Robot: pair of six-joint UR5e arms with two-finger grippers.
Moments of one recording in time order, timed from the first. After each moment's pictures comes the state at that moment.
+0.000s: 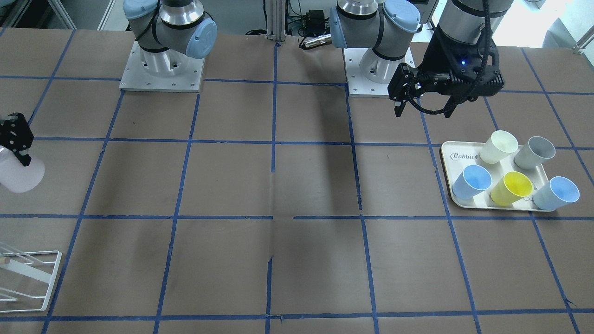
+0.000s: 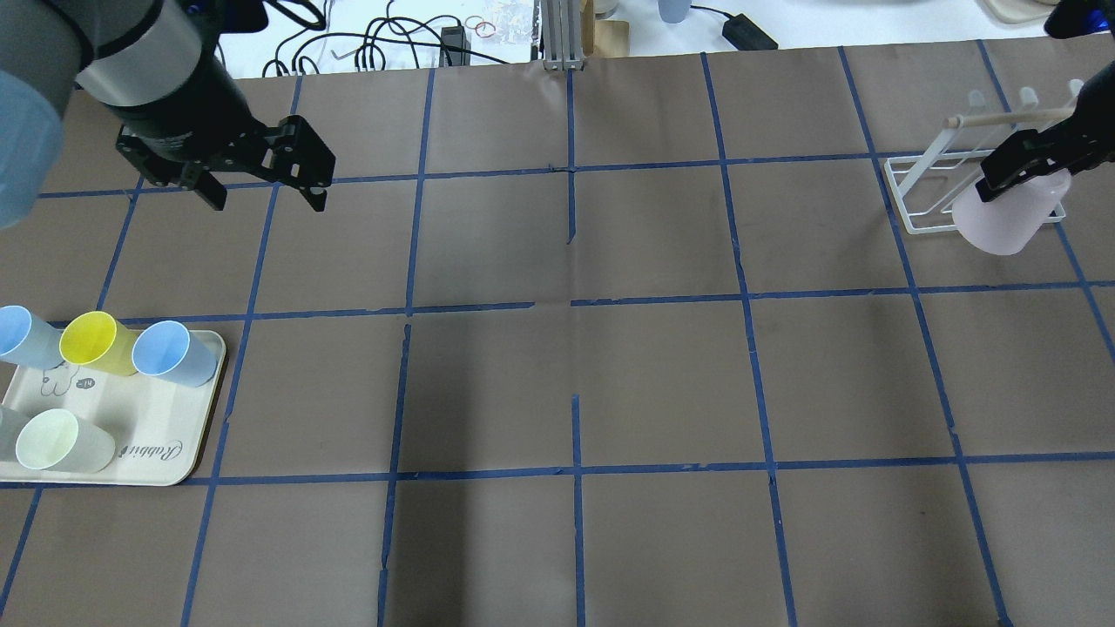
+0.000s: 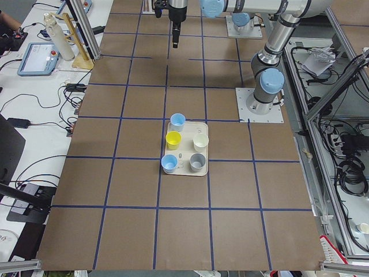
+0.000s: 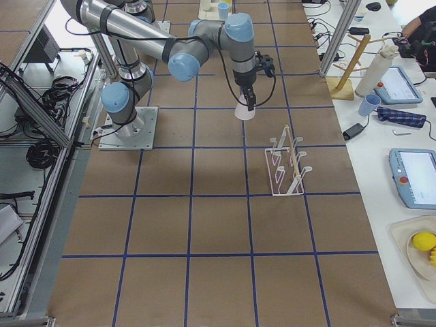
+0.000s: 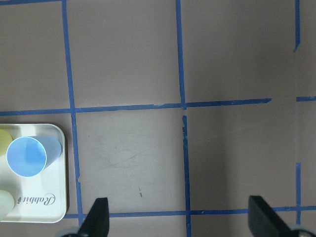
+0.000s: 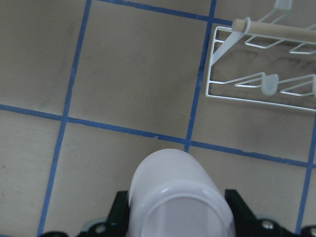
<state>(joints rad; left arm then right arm) -1.51 -1.49 -1.63 -1.53 1.59 0.06 1.09 -1.53 1.75 -2.01 -1.49 -0.69</state>
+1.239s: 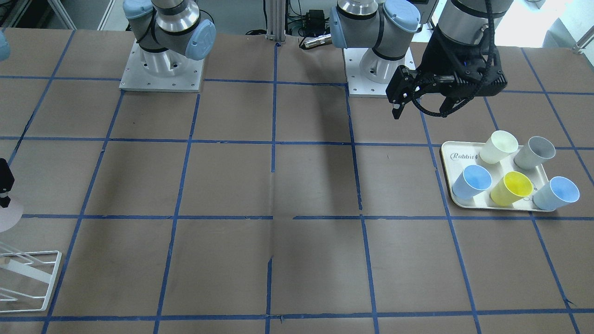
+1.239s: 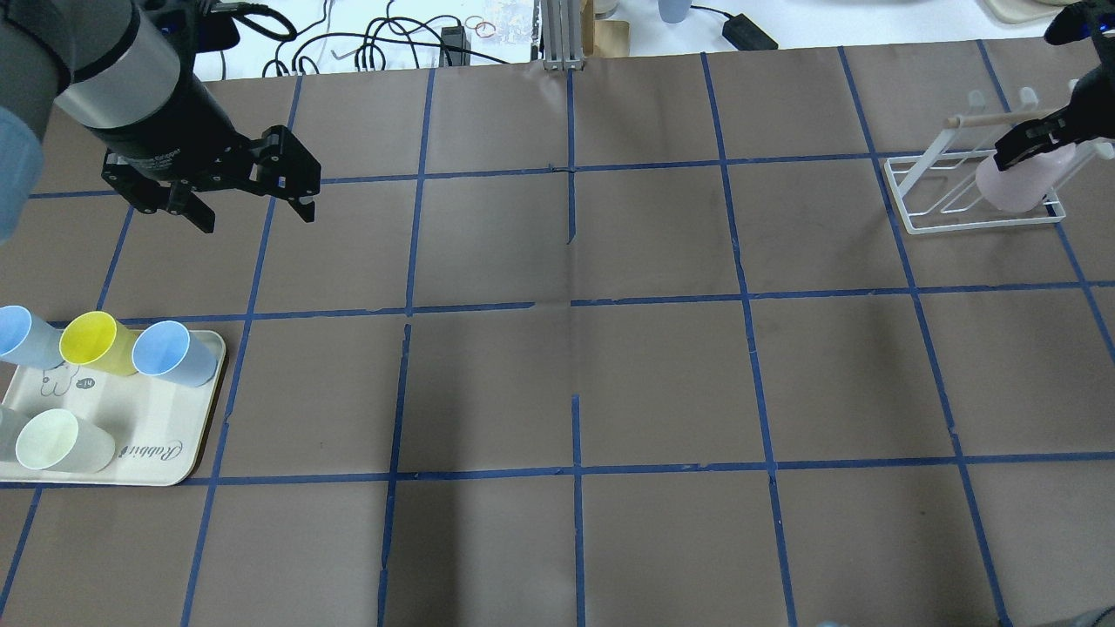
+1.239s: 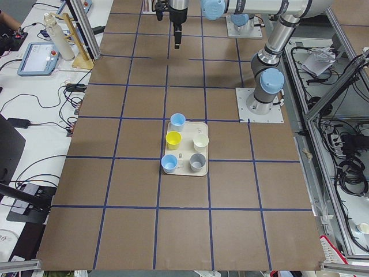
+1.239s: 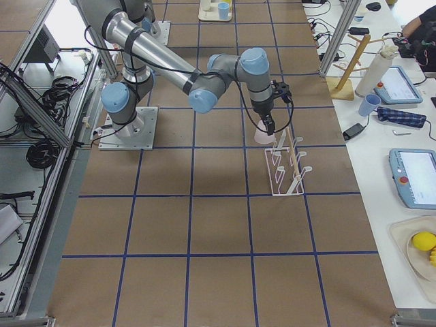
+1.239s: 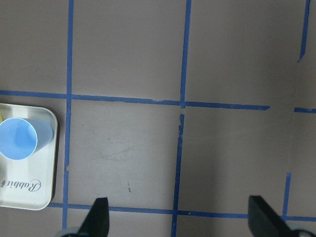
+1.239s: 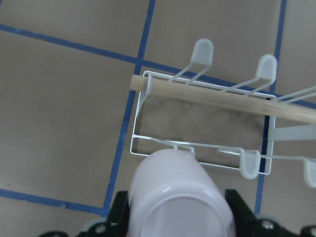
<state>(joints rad) -1.51 -1.50 -1.62 -1.52 1.57 -0.01 1.07 -1.37 1.74 -2.26 -1.48 -0.72</state>
